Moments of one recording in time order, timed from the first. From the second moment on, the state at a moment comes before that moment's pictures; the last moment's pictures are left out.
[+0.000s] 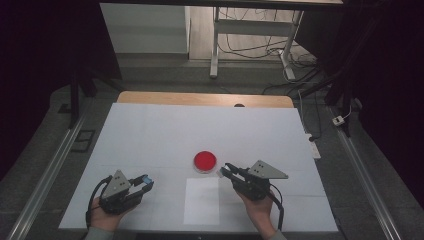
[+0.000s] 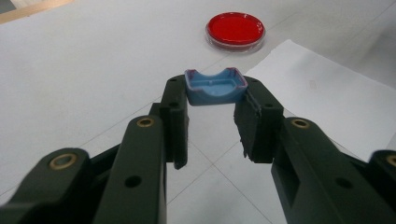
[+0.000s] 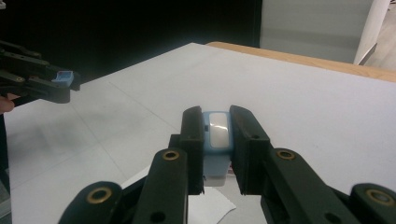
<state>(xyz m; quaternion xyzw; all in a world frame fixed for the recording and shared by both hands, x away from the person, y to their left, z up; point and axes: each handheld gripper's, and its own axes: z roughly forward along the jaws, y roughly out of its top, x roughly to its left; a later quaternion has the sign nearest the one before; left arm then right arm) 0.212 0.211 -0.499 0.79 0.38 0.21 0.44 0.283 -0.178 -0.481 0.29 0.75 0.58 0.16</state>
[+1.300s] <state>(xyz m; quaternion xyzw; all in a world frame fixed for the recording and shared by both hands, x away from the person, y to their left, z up) 0.215 0.208 -0.502 0.79 0.37 0.21 0.43 0.316 -0.164 -0.478 0.29 0.76 0.56 0.16</state>
